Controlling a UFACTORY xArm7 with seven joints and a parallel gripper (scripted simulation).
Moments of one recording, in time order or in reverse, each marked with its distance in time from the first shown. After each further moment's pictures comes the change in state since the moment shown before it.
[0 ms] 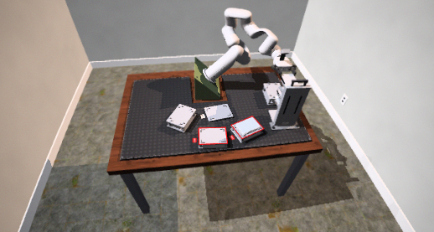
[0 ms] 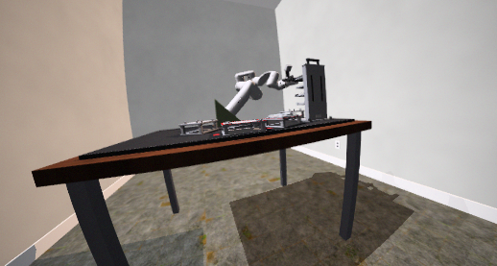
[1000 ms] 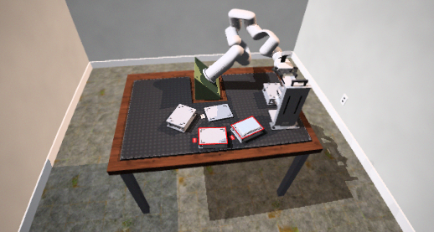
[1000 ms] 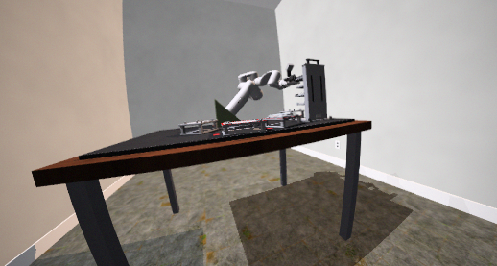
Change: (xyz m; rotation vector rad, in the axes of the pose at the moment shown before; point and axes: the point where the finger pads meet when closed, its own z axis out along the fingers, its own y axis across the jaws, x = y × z) arm -0.001 0.000 0.020 -0.001 0.000 0.000
